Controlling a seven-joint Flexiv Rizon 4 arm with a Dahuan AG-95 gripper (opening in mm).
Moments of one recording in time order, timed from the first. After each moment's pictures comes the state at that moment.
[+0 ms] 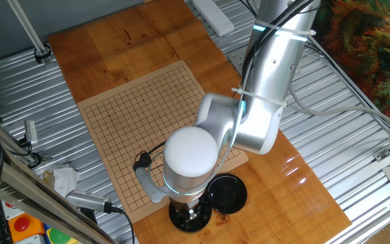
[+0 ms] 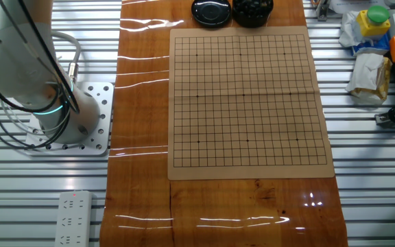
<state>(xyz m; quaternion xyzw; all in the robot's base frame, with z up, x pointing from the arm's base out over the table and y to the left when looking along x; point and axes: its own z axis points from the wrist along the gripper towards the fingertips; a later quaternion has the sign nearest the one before) 0.559 0.357 0.060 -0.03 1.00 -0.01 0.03</state>
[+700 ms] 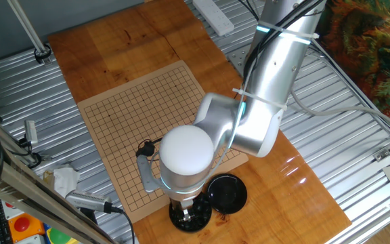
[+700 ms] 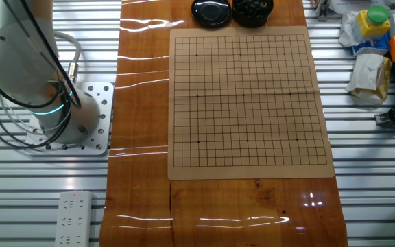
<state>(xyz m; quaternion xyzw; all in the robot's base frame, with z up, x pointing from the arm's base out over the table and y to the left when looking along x) 0.560 0.355 0.061 0.09 1.00 0.00 0.03</state>
